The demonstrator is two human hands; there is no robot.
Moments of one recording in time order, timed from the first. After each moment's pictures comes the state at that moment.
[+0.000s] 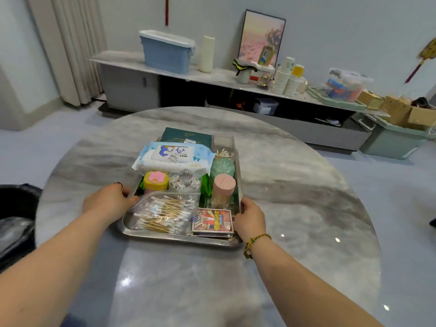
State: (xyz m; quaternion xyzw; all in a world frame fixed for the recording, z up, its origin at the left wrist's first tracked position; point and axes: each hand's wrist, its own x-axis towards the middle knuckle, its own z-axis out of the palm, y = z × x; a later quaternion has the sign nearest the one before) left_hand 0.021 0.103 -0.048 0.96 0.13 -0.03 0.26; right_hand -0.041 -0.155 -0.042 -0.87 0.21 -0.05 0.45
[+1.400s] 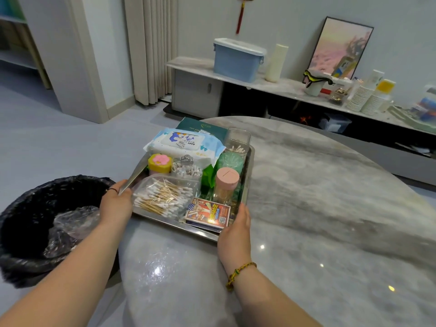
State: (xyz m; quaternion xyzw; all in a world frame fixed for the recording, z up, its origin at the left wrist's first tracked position) left_hand 0.036 0.224 -0.077 0.73 0.32 0.18 0.58; right_hand 0.006 0.022 -0.070 -0.87 0.09 -0.01 0.48
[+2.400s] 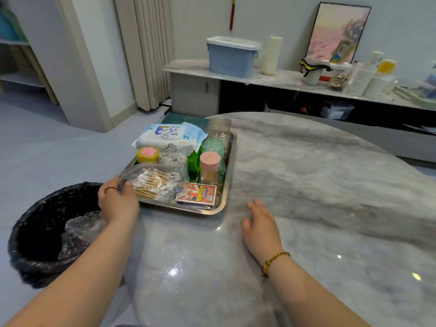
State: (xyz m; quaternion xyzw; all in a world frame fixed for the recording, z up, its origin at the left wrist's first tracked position) left_hand 0.032 0.202 -0.060 0.74 0.36 0.25 0.51; right_hand 0.009 -0.044 -0.060 -0.94 0.00 0.01 0.34
